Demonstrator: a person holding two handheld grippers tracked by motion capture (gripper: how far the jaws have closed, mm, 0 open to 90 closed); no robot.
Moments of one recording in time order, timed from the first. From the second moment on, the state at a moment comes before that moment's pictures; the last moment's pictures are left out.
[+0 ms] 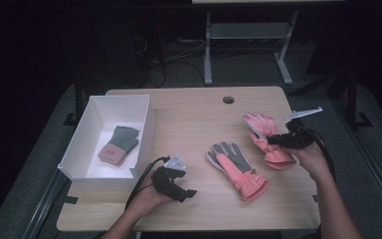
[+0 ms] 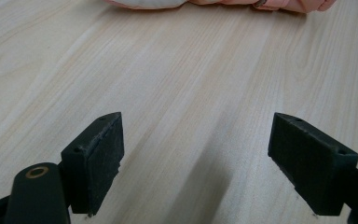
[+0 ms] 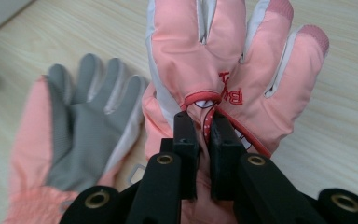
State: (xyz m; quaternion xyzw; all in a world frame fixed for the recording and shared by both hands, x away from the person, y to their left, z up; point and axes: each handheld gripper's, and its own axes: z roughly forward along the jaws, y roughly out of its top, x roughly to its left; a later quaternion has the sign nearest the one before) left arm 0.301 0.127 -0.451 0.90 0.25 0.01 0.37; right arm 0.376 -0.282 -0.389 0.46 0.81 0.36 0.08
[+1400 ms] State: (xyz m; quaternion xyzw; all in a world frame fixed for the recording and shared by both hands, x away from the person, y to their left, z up) left arm 0.299 0.125 -0.453 0.90 0.25 0.01 0.36; right arm 0.325 -0.187 -0.395 0.40 0.85 0.34 0.04
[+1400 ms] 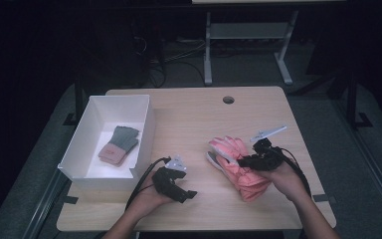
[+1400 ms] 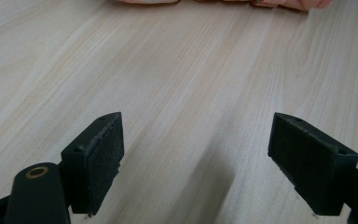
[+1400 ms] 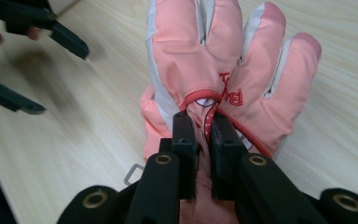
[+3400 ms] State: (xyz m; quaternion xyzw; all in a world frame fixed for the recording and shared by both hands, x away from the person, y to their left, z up) left arm 0.349 0.039 -0.445 0.90 0.22 -0.02 0.38; right arm 0.304 -0.255 -0.449 0.35 0.87 0.35 0.04
